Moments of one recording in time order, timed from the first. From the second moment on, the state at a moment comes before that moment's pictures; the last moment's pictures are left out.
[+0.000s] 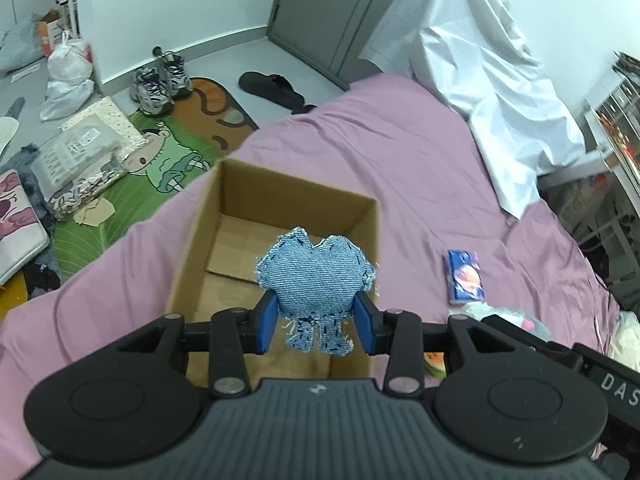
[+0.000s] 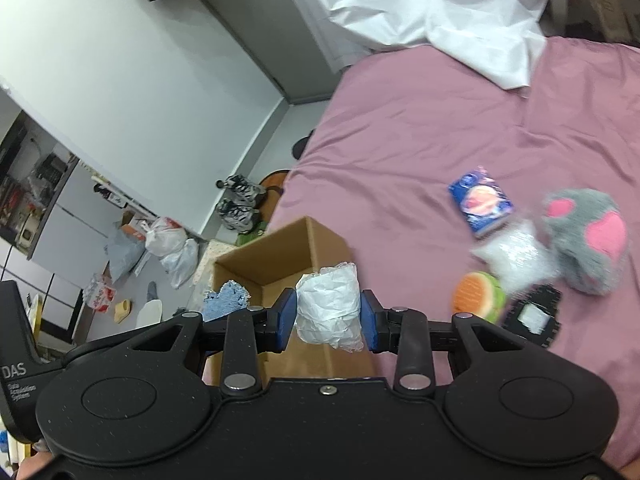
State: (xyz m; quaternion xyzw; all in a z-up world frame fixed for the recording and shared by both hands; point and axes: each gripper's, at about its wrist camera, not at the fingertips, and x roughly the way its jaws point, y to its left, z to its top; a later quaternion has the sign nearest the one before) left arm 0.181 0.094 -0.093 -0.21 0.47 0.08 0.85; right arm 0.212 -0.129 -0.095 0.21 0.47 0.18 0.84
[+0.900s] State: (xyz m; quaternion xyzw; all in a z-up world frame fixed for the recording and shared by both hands) left arm 0.235 0.151 -0.125 -0.21 0.49 0.12 0.84; right arm 0.253 -0.059 -0.106 0.20 0.49 0.21 0.82
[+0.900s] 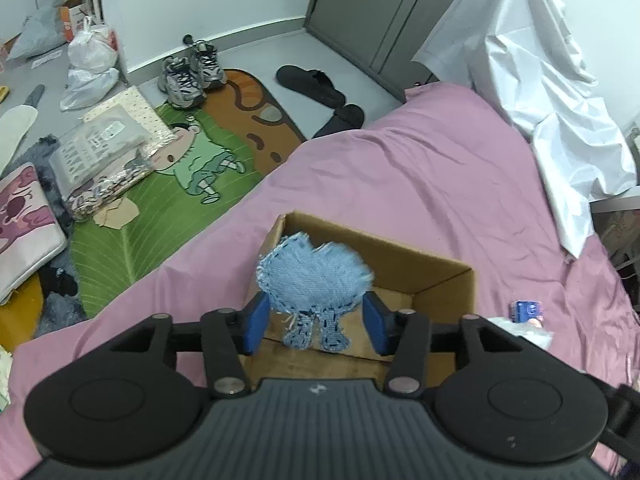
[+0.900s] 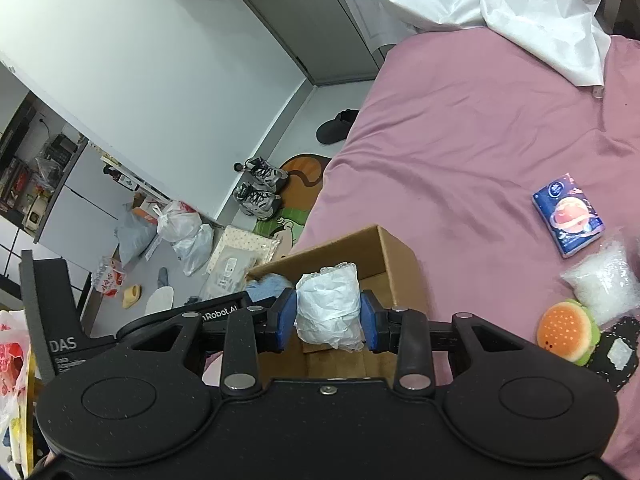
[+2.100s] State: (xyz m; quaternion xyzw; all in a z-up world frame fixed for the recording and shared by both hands) left arm 0.180 0.148 -0.068 -0.16 0.47 0.14 0.85; right arm 0.228 -0.081 -0.078 0.17 0.46 0.19 0.85
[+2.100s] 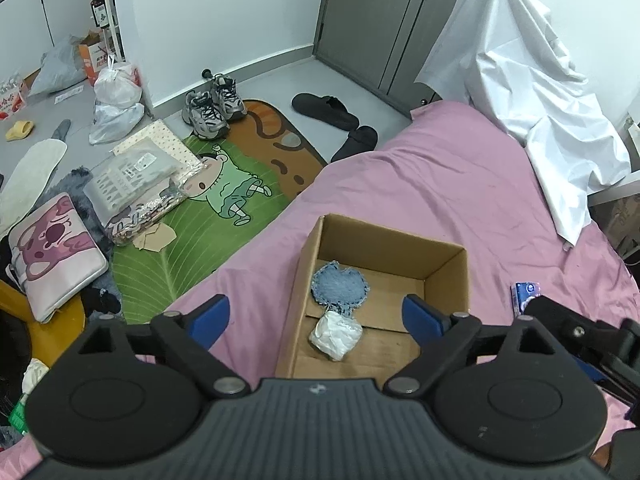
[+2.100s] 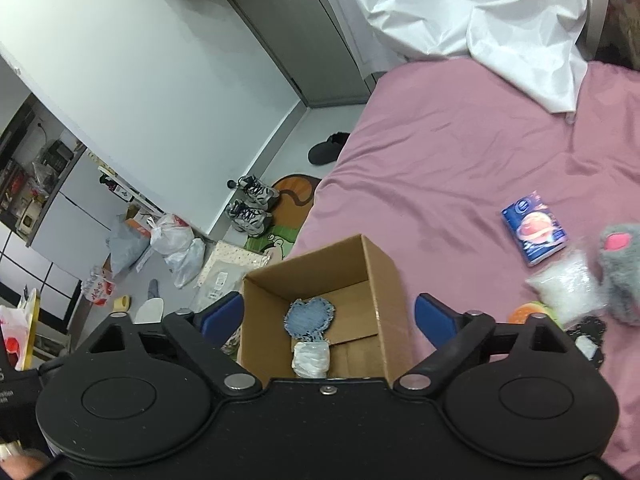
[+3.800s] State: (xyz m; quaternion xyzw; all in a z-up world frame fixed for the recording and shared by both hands) left arm 0.149 0.013 -0.048 -0.13 0.45 0.06 0.88; right arm 0.178 -0.255 -0.056 0.16 0.42 0.13 0.88
